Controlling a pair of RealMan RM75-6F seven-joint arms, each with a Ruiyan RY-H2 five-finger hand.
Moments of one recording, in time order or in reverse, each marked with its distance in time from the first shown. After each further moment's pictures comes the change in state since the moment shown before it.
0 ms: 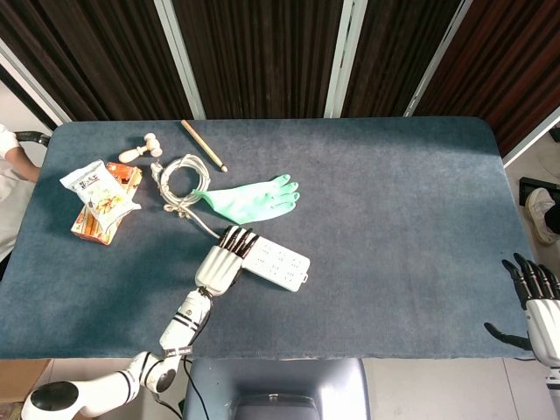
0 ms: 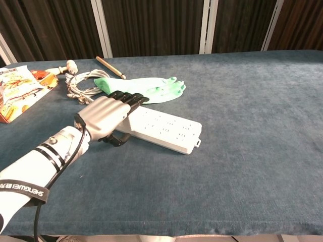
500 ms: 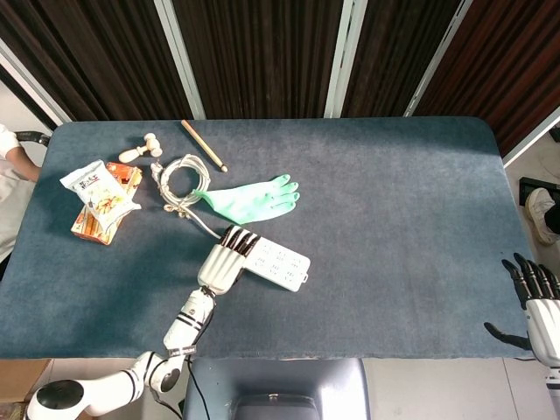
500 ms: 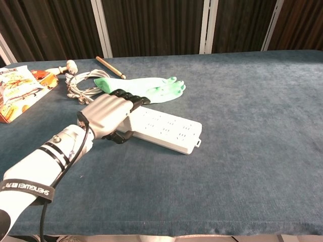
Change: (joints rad) left arm -0.019 -0.018 0.005 0.004 -0.028 0.023 -0.004; right arm 0.001 -0.001 0.000 -0.002 0.001 -0.001 -0.005
